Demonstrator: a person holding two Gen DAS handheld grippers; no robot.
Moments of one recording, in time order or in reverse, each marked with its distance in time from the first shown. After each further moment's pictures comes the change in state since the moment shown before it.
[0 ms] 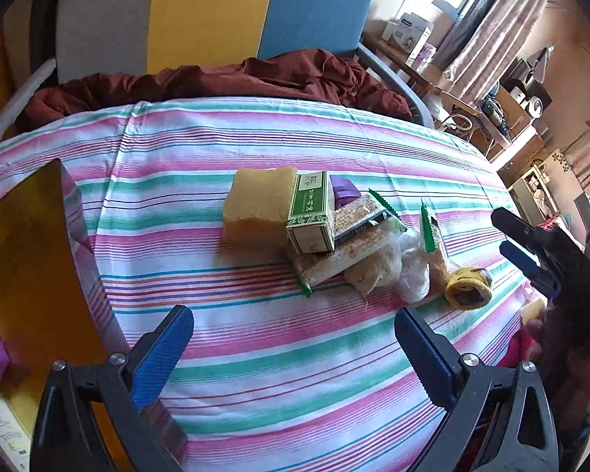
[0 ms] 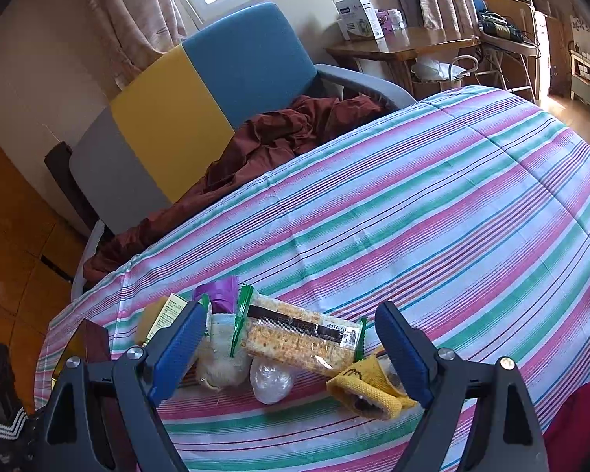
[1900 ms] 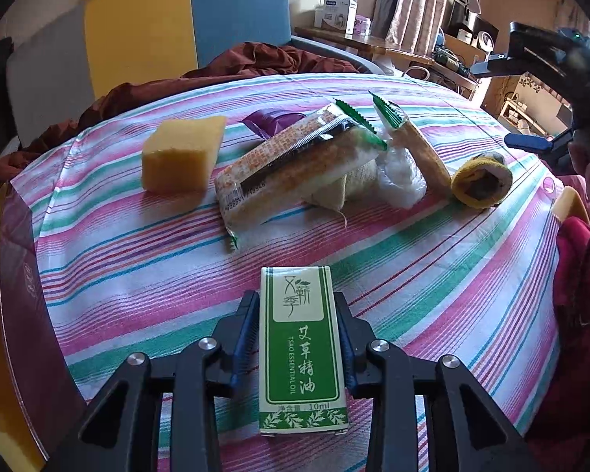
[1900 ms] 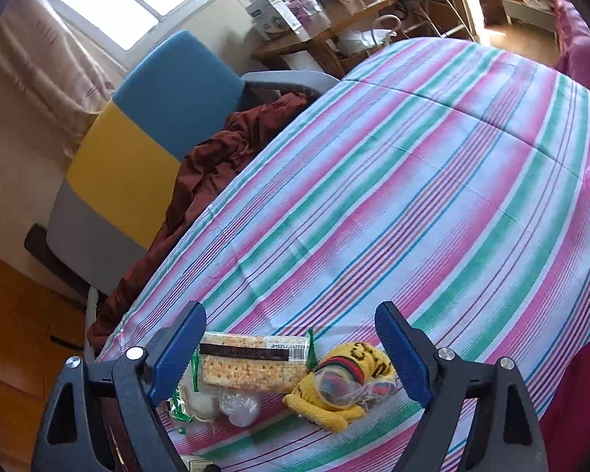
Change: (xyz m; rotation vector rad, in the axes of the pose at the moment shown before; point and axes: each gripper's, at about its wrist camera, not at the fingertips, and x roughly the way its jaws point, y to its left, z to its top) left arm 0.056 -0.040 -0.089 0.340 -0.119 0.062; right arm -0.004 -0.074 0.007 0.347 -0.014 -0.044
